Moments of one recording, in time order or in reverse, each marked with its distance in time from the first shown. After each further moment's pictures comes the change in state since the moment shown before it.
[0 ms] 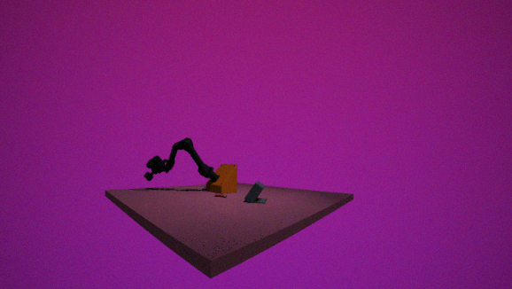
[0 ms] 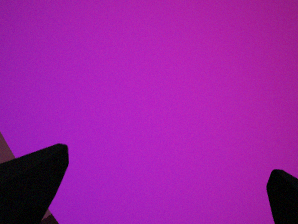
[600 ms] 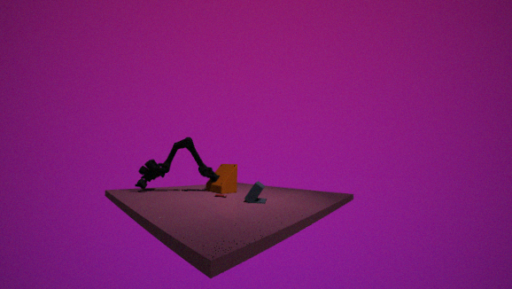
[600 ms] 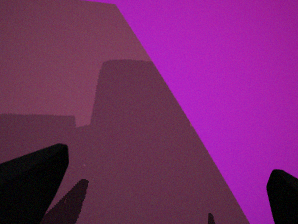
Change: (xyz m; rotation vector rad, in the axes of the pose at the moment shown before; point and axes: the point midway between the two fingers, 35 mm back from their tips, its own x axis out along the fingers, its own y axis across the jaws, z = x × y) arm -0.047 0.130 0.022 0.081 0.025 0.321
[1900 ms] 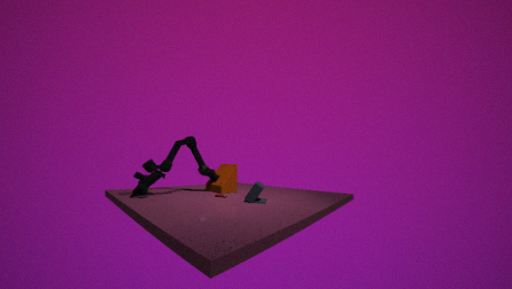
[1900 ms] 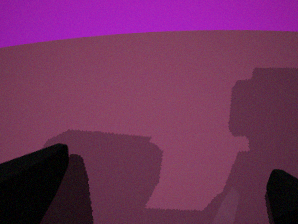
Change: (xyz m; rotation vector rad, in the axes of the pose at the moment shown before) arm -0.113 0.211 0.032 0.123 0.083 0.572
